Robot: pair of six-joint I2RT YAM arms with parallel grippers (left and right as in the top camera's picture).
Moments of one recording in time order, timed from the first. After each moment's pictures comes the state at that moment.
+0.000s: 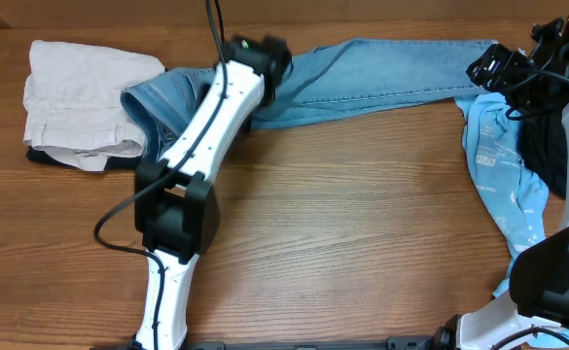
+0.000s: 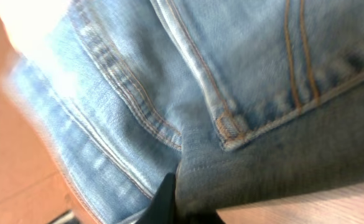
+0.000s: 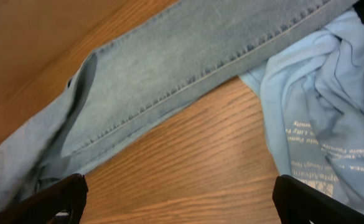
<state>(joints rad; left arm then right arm) -0.40 2.29 2.26 -1.62 -0.66 -0.39 -0.29 1.80 1.76 -0.99 -0.33 0.25</state>
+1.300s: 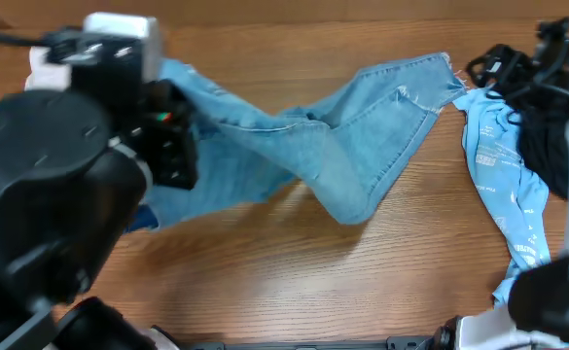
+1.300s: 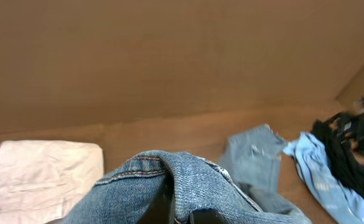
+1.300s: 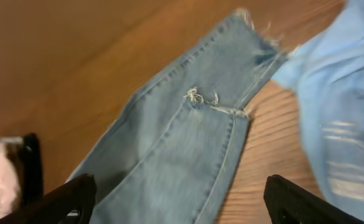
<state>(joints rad) -0.67 1.63 2.92 -1.69 -0.40 -0.29 -0.27 1.77 1.70 -0.94 -0.43 0.26</state>
